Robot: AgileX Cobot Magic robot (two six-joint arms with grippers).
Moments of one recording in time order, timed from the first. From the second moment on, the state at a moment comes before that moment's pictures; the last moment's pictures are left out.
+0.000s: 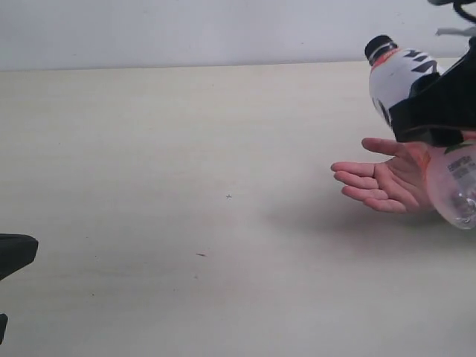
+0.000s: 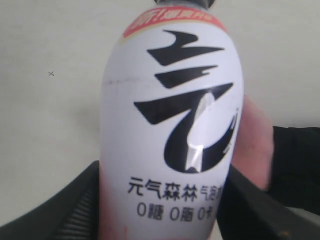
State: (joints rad) left arm -0.76 0.66 -0.33 0.17 0.49 -0.29; right arm 0.59 1.12 -0.88 -0.10 0.83 0.19
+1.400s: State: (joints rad) left arm -0.76 0.66 -0.33 0.17 0.49 -0.29; right arm 0.59 1.47 -0.74 -0.39 0.55 0.45
